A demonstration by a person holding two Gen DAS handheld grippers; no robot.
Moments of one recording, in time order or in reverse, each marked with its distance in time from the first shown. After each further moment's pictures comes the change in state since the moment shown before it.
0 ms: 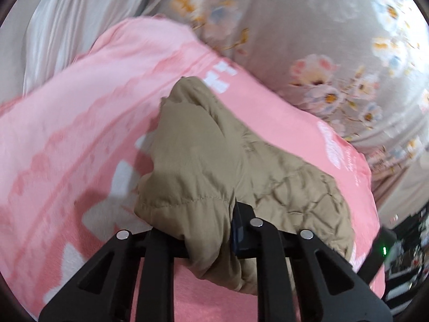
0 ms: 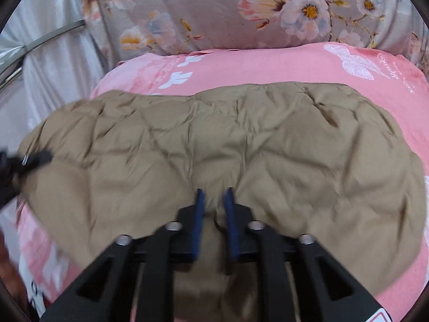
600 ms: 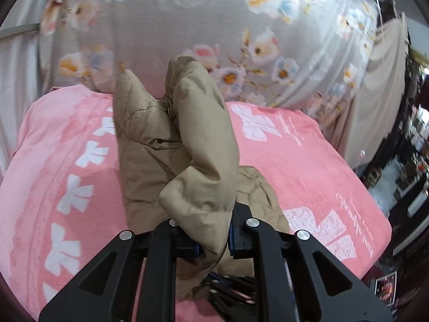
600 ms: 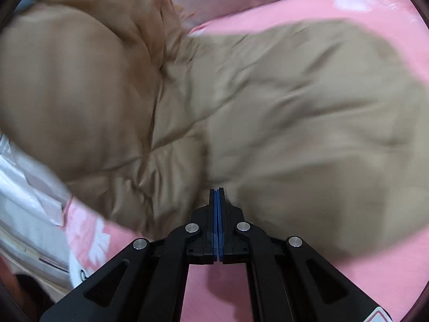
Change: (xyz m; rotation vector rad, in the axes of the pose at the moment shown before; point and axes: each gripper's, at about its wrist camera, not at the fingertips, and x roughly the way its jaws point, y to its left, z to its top) left arm -0.027 -0.201 -0.016 0.447 -0.021 -0.201; right arm -0.022 -0.044 -0.029 0.203 0.135 0.172
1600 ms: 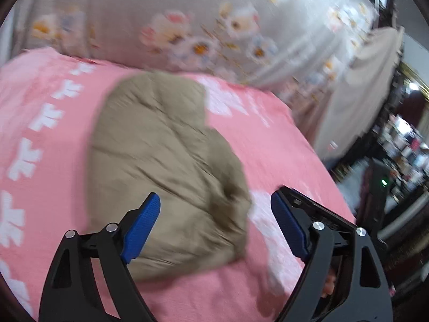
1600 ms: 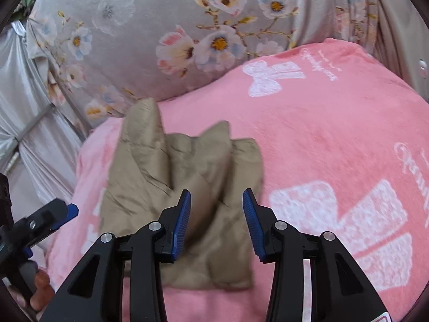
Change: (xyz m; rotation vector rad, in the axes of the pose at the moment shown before) left arm 0.021 -0.025 -0.017 -0.112 0.080 -0.123; right arm -0.155 -0.084 0.071 0.069 -0.278 -0.143
